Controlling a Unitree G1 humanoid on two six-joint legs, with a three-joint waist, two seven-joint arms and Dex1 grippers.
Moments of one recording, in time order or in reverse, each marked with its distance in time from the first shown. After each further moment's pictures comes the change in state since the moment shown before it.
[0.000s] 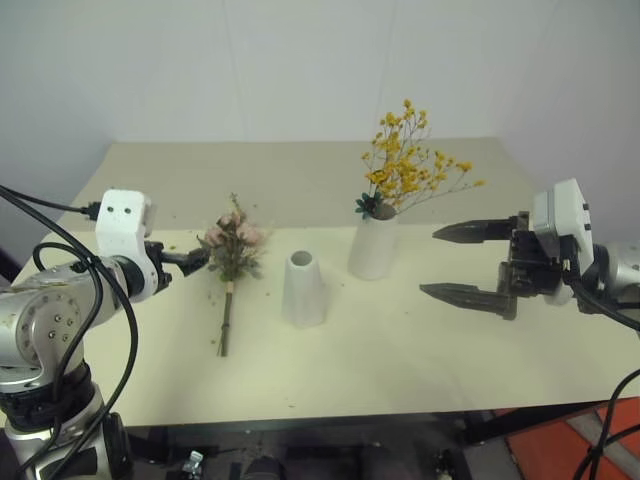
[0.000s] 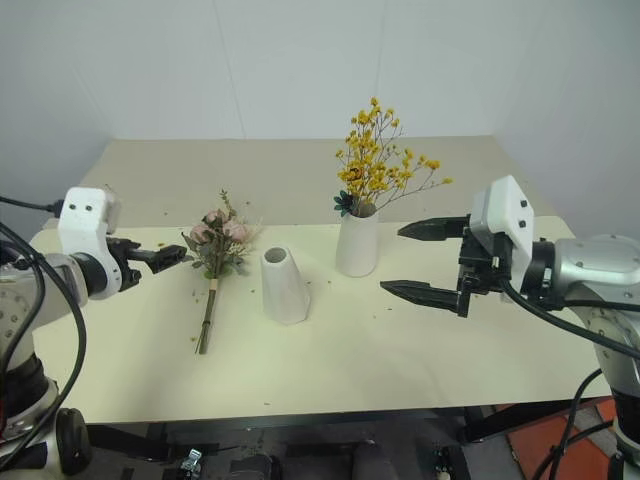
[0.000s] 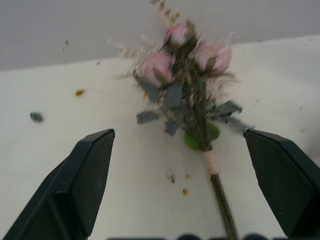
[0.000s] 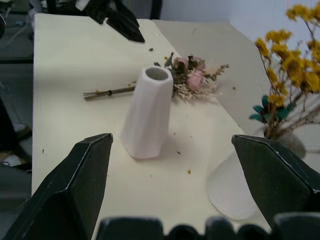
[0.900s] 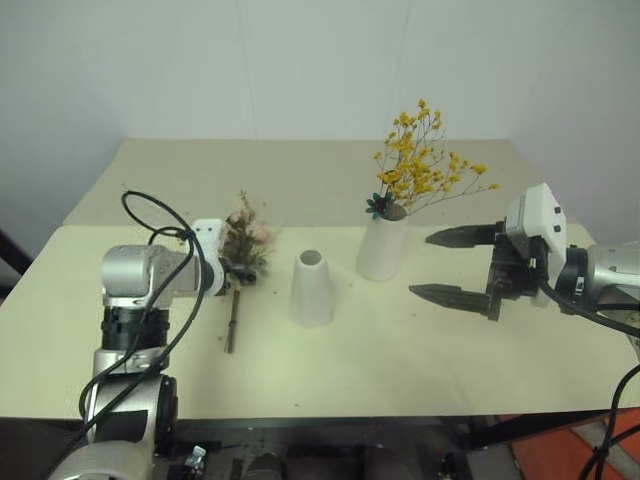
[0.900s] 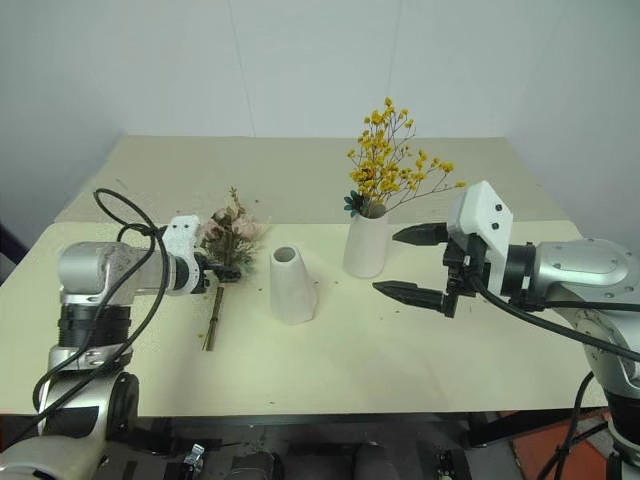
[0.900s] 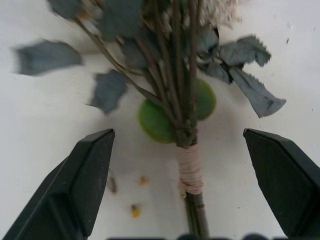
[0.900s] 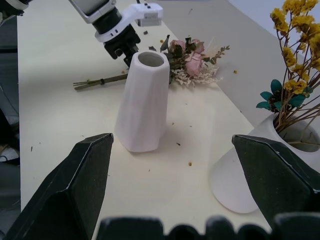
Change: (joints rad) left arm -0.301 -0.160 -0.297 0.710 0.178 -0.126 -0.055; right arm 0.060 -0.010 0.012 -0.058 -0.020 0.052 -0.117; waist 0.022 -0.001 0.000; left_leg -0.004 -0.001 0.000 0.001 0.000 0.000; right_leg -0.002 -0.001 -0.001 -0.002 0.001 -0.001
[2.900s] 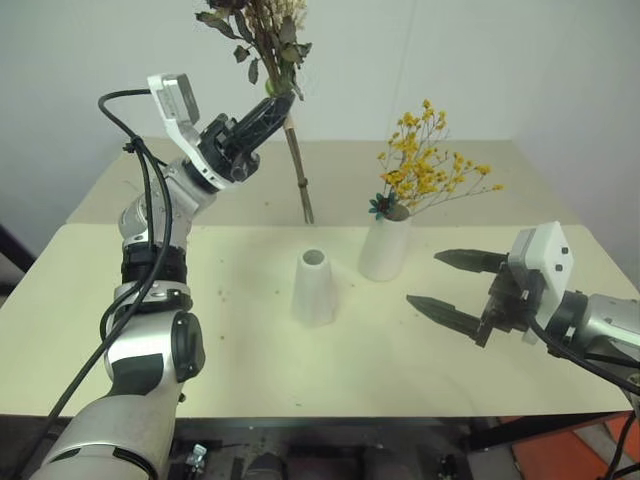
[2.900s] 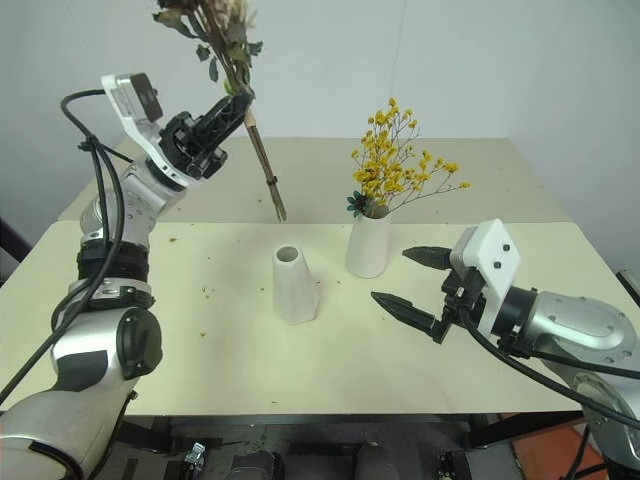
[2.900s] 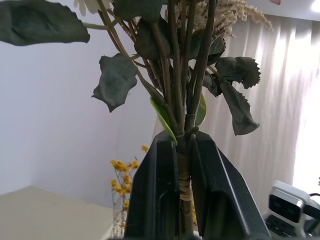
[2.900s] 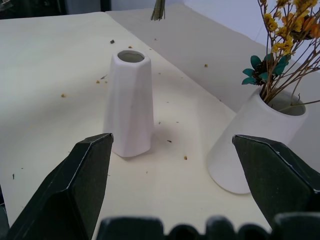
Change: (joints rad) left arm -0.310 -0.070 0.162 0.462 -0.331 -0.974 -1.137; right arm 0.260 0.111 -0.138 -0.220 0.070 0.049 -0.278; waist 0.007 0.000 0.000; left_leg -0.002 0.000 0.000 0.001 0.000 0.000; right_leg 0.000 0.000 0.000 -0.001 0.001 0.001
